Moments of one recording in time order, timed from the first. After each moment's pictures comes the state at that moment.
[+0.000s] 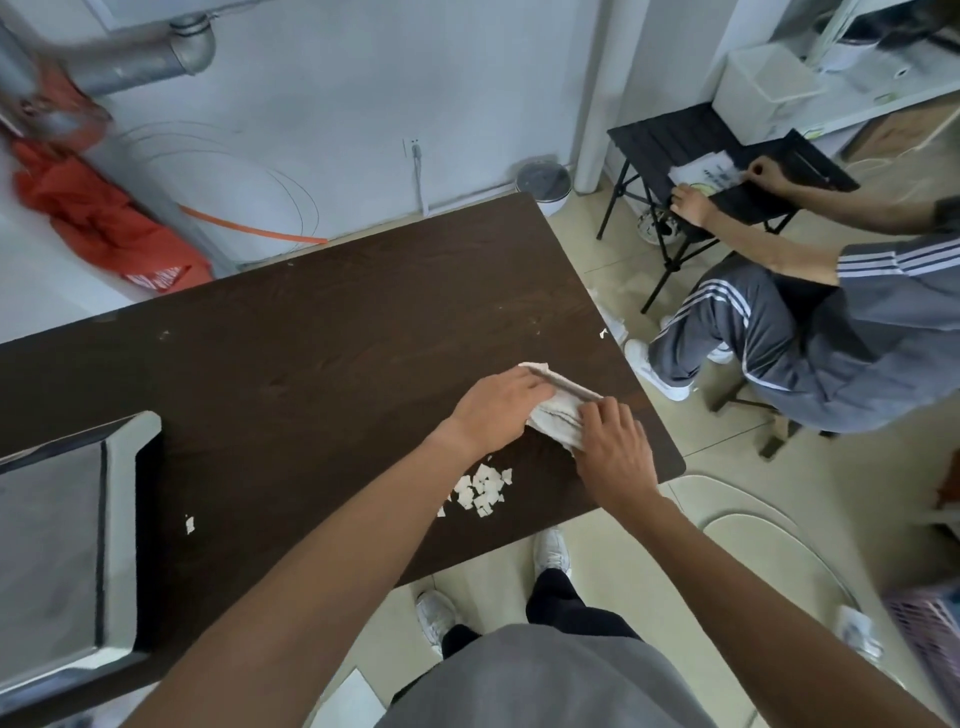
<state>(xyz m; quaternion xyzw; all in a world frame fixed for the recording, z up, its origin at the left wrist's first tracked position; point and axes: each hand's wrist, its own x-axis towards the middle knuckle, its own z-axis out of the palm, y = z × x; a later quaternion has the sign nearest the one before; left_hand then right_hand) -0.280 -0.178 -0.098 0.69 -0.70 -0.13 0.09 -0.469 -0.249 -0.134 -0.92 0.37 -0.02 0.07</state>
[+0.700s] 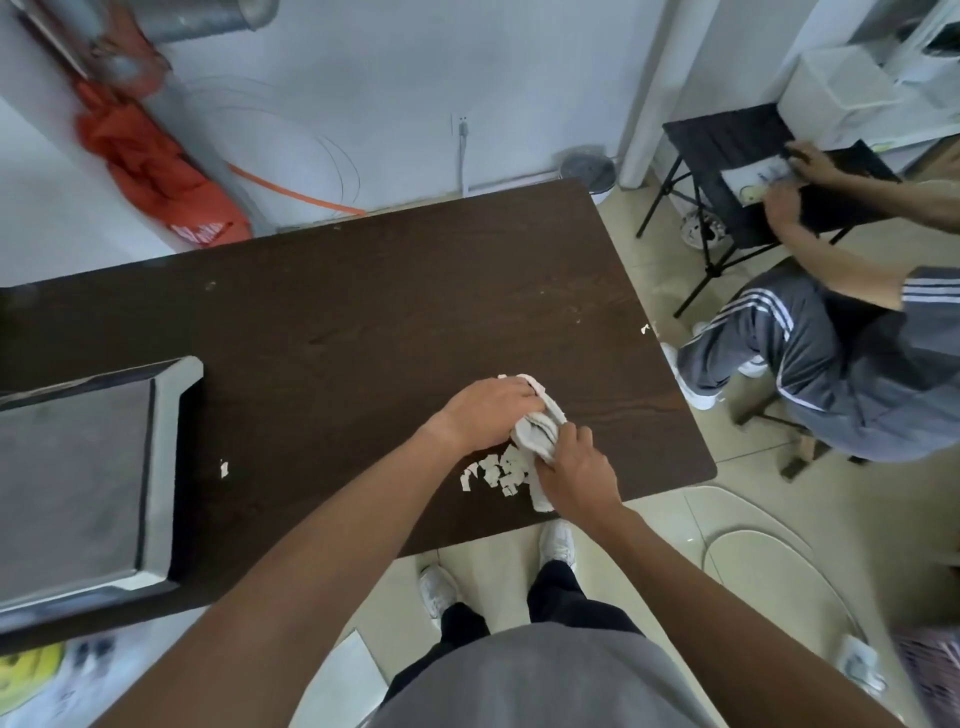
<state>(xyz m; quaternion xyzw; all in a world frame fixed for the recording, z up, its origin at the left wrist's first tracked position) -0.252 -0.121 -0.104 0.69 -0.71 -0.15 0.04 -0.426 -0.175 -0.136 -0.88 0.41 0.05 0.26</state>
